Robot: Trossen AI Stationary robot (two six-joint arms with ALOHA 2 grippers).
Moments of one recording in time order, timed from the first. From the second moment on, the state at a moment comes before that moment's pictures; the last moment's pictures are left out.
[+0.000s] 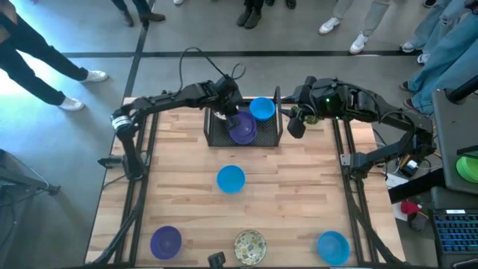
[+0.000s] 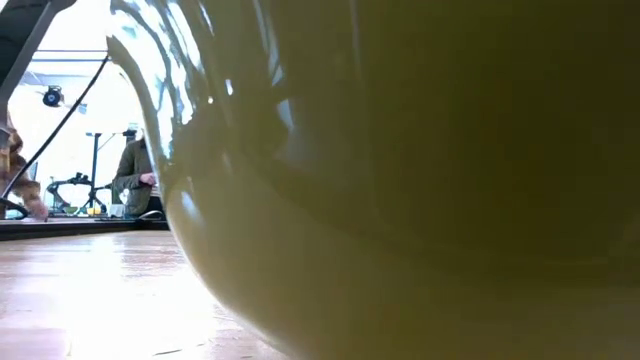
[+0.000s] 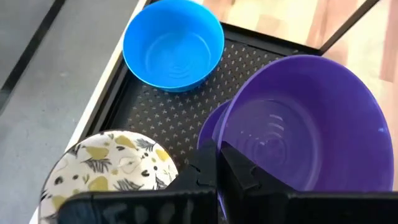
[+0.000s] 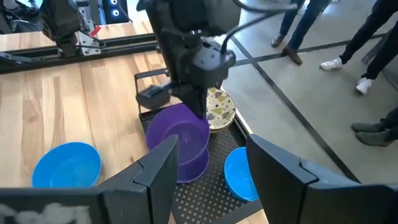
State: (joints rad) left arm 0.51 1.80 1.54 -0.63 0.06 0.17; right arm -0.21 1.25 1.53 -0.83 0.23 0.03
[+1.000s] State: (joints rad) left arm 0.51 1.95 1.55 -0.60 0.06 0.14; right arm -0.21 1.25 1.53 -0.83 0.23 0.02
